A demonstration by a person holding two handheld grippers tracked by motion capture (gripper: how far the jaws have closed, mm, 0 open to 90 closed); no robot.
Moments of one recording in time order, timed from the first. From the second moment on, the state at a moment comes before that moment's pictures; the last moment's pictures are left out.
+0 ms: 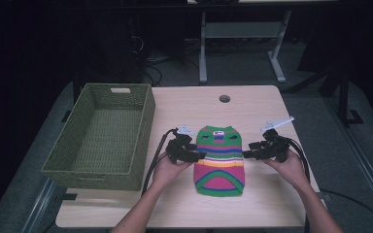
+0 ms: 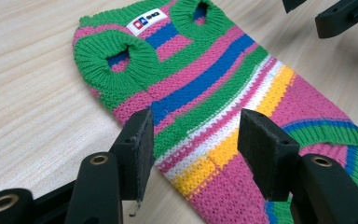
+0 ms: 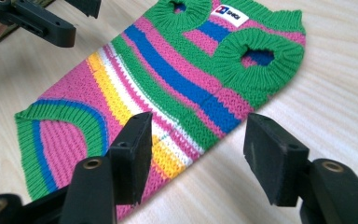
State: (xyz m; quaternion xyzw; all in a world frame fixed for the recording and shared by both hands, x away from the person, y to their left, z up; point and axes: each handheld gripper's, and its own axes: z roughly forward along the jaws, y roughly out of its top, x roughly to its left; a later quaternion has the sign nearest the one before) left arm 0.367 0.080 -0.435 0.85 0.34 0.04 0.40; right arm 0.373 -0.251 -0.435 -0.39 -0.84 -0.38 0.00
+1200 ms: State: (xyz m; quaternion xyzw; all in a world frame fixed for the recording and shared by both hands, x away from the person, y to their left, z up) left arm 0.314 0.109 -0.429 0.85 0.31 0.03 0.43; right arm 0.327 -0.286 -0.445 -0.38 -0.83 -0.40 0.01
